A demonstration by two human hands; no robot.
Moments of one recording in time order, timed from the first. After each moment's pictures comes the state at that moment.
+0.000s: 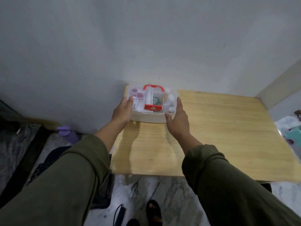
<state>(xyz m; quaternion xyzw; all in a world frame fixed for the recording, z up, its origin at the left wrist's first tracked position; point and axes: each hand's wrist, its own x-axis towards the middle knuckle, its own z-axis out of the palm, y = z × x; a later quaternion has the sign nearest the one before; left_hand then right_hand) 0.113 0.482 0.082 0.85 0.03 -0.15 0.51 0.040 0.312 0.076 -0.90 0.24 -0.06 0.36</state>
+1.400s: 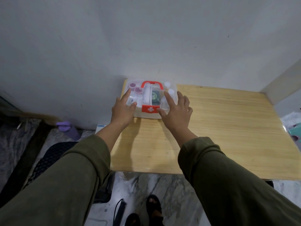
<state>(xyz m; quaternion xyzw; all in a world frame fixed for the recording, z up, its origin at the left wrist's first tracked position) 0.106 0.472 0.065 0.90 -0.02 -0.07 0.43 0.053 0.307 0.067 -0.97 0.19 -0.07 0.14</state>
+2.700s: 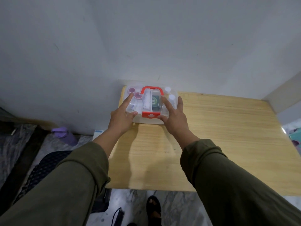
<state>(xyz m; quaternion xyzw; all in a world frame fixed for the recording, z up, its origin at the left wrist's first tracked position) 0.132 0.465 0.068 0.89 -0.05 -0.10 0.44 0.089 0.289 0.060 -0.96 0.16 -0.01 0.25</state>
